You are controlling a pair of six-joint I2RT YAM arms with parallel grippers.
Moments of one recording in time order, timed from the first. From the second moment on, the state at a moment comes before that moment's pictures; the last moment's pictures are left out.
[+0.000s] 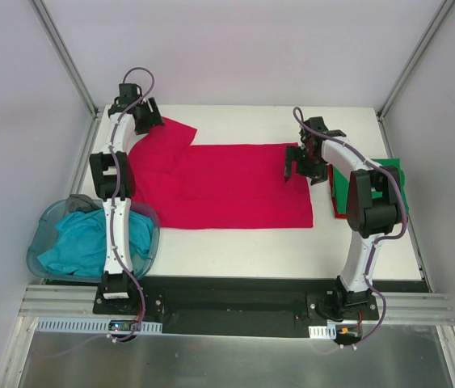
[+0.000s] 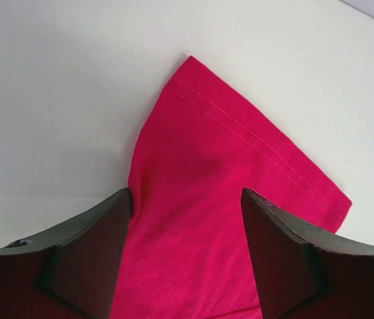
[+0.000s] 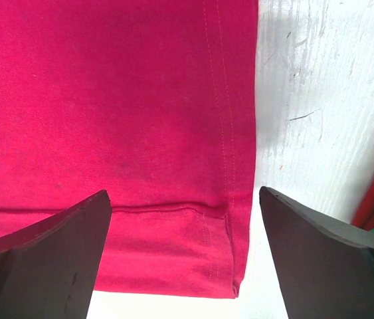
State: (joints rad) left arm 0.08 2.69 2.53 -0.67 0.23 -0.36; right arm 0.21 1.97 1.51 -0.78 -0.04 0.24
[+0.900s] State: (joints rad) left arm 0.08 2.61 2.32 -0.57 0.32 -0.37; right arm 0.19 2.00 1.64 -0.82 0.00 0.24
